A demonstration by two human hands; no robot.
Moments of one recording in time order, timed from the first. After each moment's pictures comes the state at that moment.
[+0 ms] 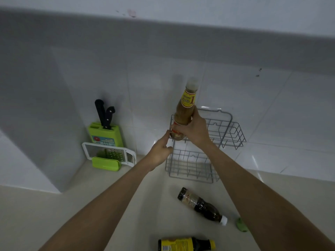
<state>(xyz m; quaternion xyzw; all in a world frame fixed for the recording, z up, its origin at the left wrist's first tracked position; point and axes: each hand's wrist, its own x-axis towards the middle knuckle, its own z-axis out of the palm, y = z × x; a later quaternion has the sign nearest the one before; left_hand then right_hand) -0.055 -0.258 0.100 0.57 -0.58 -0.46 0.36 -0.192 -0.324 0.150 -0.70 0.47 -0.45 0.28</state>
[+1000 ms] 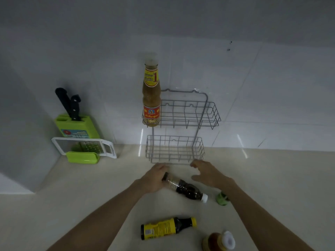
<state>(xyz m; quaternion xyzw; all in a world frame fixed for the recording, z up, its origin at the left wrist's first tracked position) -0.101 -0.208 -0.014 0.53 -0.80 -0.28 0.07 -0.335 -0.230 0.020 -0.78 0.56 0.00 0.27</state>
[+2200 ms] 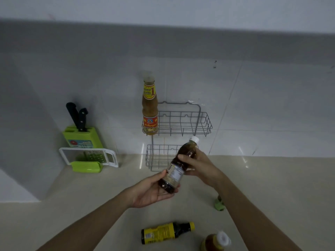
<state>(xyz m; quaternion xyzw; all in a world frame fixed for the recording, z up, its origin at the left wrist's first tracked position) -0.101 -0.162 0.038 0.35 -0.26 -0.85 0.29 -0.315 -0.204 0.088 -0.48 0.47 -0.36 0.65</state>
